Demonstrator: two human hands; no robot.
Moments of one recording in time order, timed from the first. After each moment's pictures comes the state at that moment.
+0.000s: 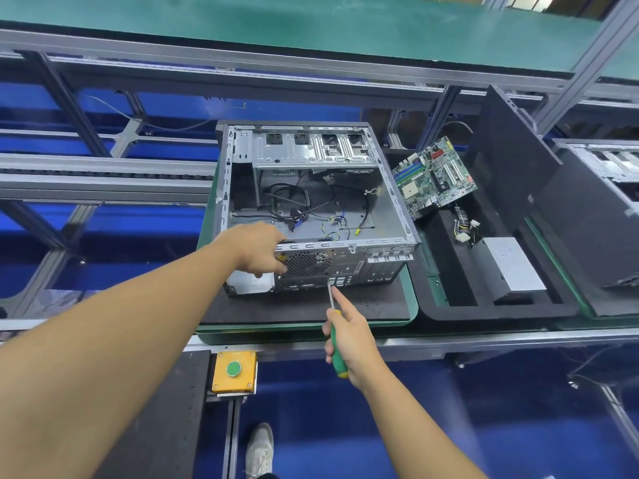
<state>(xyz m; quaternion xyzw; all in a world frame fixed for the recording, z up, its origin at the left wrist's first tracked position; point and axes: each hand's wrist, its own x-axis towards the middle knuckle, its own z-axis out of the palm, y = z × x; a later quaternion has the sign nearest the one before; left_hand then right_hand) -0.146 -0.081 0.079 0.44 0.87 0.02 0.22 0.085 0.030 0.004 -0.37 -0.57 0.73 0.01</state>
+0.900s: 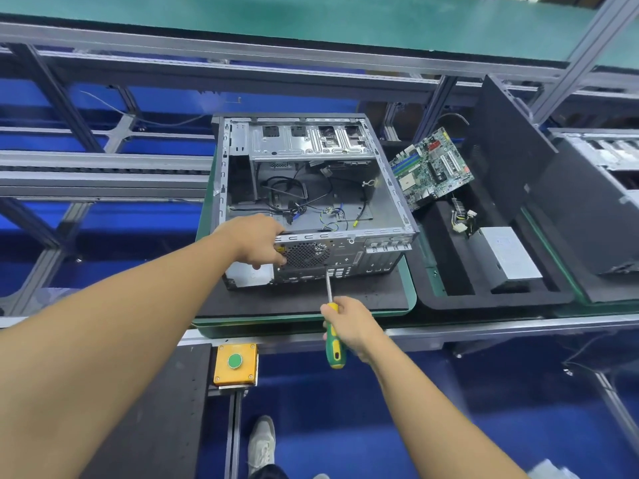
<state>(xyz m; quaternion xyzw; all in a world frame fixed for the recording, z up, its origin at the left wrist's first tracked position) -0.152 -0.079 0.072 0.44 0.87 0.03 0.22 0.075 0.047 0.000 -0.37 -0.72 0.58 -0.09</state>
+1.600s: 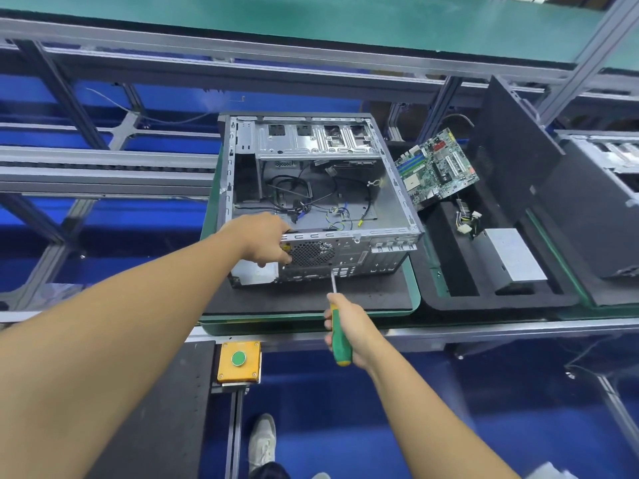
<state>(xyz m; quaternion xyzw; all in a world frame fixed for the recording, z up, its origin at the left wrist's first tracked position) -0.153 -0.079 0.071 0.44 0.87 0.02 0.22 0.075 0.032 0.010 -0.44 -0.54 0.71 -0.09</state>
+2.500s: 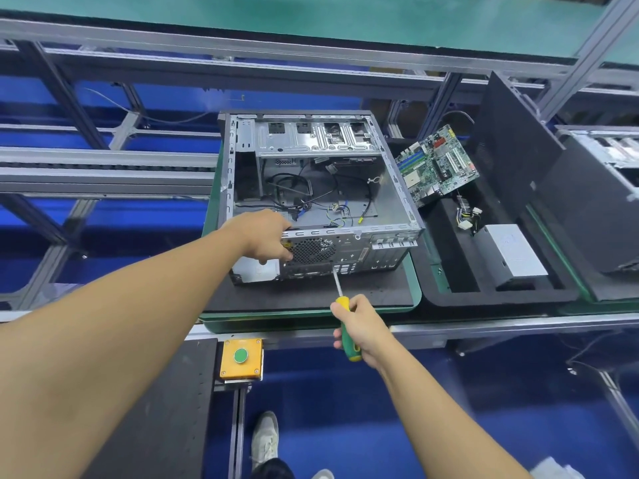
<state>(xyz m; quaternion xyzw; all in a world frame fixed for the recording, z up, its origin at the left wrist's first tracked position) -0.153 -0.079 0.071 0.45 0.87 0.02 0.21 0.089 0.043 0.002 -0.42 -0.62 0.66 -0.07</state>
